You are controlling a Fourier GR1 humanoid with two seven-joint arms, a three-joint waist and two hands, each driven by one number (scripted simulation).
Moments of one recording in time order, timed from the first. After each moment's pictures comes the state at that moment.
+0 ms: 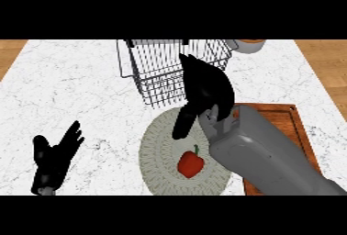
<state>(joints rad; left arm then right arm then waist) 0.06 0.33 -0.11 -1.38 0.23 0.14 0.17 -0.89 -0.17 0.54 -1.51 0.39 0.22 1.21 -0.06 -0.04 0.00</state>
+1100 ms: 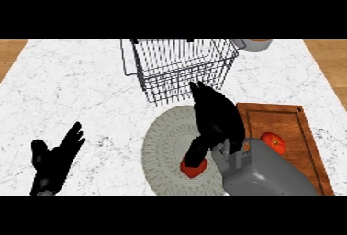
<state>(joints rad) 0.09 0.33 -0.12 -1.43 0.22 0.13 0.17 -0.67 -0.20 0.61 -1.68 0.44 0.24 1.24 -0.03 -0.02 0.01</state>
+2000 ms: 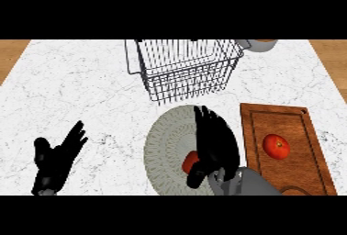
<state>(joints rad) 0.09 0.32 -0.12 -1.44 0.21 0.12 0.19 -0.43 -0.13 0.68 -1.69 0.66 0.20 1.21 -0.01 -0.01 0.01</state>
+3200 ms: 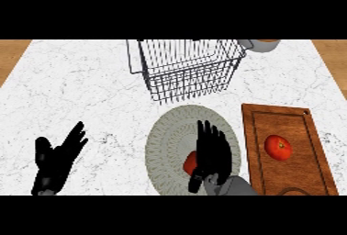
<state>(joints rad) 0.09 0.31 -0.11 -1.46 0.18 0.10 0.22 -0.27 -0.02 0.63 -1.52 0.83 0.20 1.11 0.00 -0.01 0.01</state>
